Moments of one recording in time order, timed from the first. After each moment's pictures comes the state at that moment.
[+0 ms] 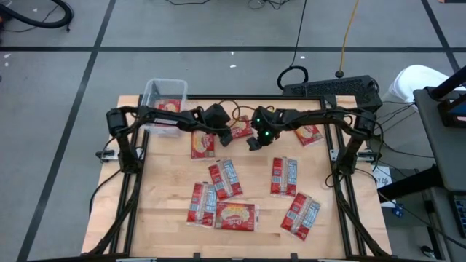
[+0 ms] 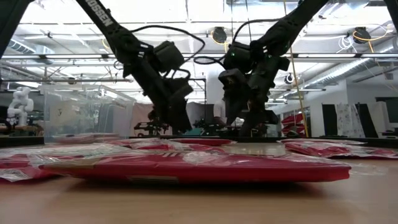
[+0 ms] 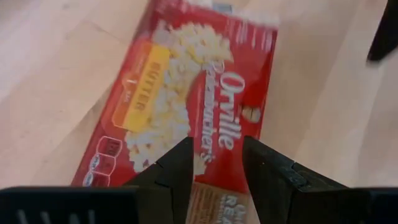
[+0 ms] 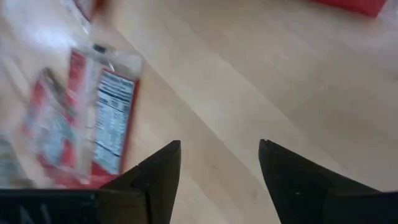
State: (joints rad) left arm 0.40 1.84 1.01 -0.04 0.07 -0.19; right arm -0.38 1.75 1.01 -0.38 -0.41 0.62
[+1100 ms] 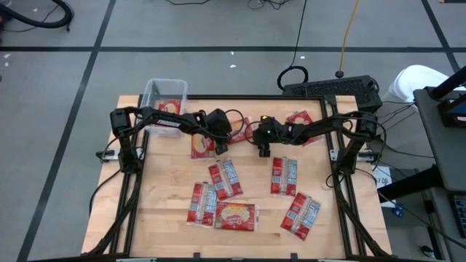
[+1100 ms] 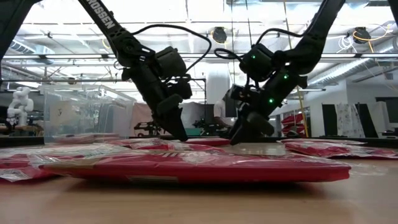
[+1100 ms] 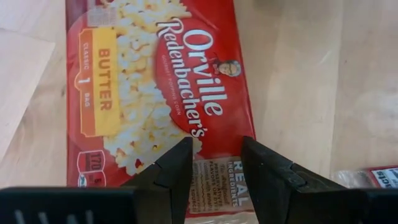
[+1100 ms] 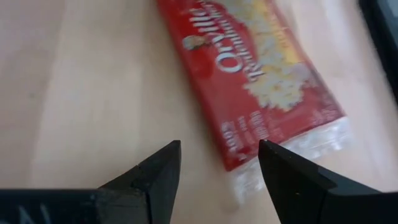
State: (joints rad) left arm 0.37 1.86 1.01 -0.10 0.16 0.08; right arm -0.34 1.74 0.68 0.29 0.06 -0.44
